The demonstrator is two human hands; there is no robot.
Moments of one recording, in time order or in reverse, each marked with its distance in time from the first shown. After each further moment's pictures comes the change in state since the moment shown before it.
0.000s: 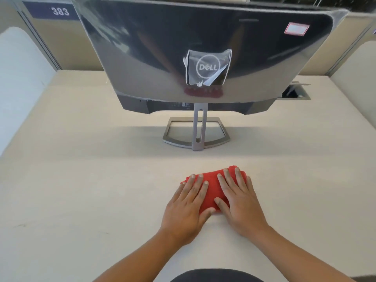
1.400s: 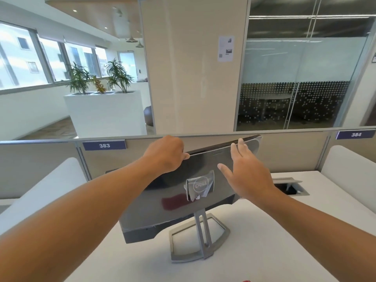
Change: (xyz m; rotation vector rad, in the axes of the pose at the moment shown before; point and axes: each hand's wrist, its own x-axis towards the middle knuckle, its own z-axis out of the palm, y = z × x) left_hand 0.194 -0.058 -0.381 0.199 0.248 -0.114; right_hand 0.174 -0.022 -0.298 -0.057 0.472 0.164
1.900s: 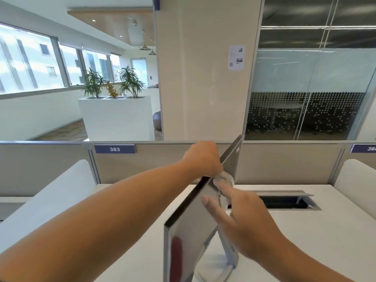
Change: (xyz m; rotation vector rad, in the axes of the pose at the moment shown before) left_hand 0.012 0.067 -0.014 -0.166 -0.093 -0.079; right_hand -0.082 -0.057 -0.053 0.483 -0.129 -0.118
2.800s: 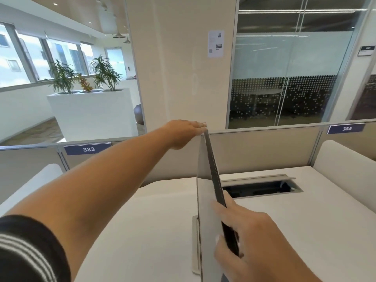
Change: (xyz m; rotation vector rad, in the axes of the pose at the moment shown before) left_hand 0.111 -0.044 0.007 0.548 0.000 0.563; right_hand -0.029 0.001 -0.020 -0.024 -0.260 0.086
